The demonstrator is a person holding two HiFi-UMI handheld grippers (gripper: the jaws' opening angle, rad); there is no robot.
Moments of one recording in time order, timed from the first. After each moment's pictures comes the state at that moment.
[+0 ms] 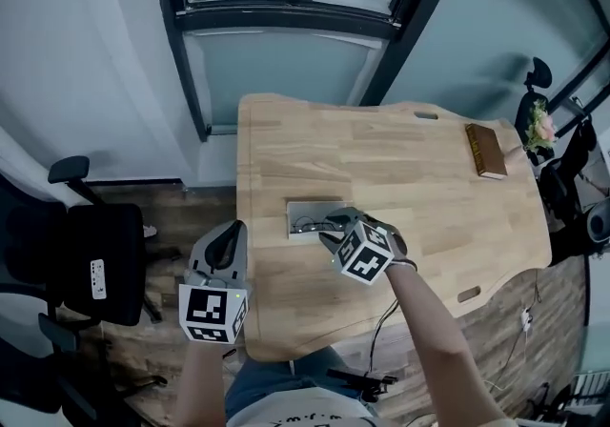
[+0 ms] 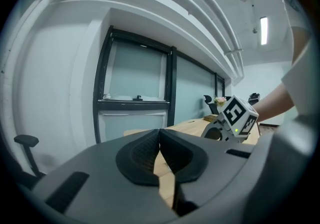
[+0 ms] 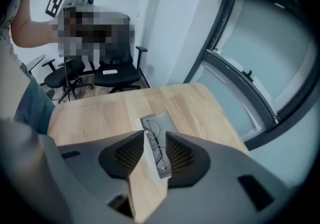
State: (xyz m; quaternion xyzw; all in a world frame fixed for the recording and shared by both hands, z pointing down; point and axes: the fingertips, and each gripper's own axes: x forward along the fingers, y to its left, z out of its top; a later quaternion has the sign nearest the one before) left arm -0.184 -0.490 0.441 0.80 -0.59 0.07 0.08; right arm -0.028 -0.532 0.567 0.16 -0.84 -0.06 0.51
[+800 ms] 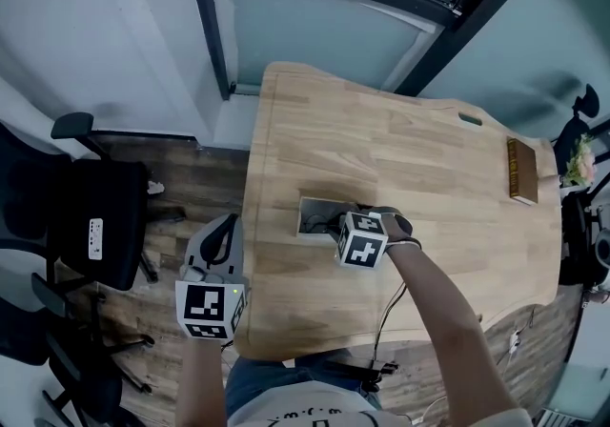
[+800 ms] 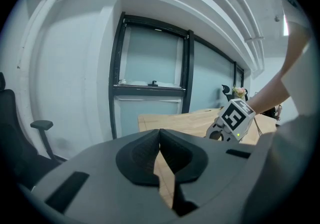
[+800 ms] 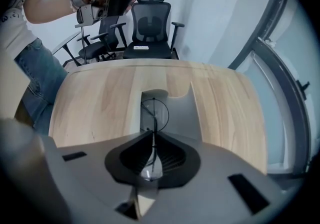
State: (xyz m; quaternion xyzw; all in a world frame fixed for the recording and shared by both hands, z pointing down) left arm -0.211 -0.517 0.505 0.73 -0.66 0.11 0.15; right arm -0.034 -0.557 0.660 -0.07 -0.79 -0.09 0.61
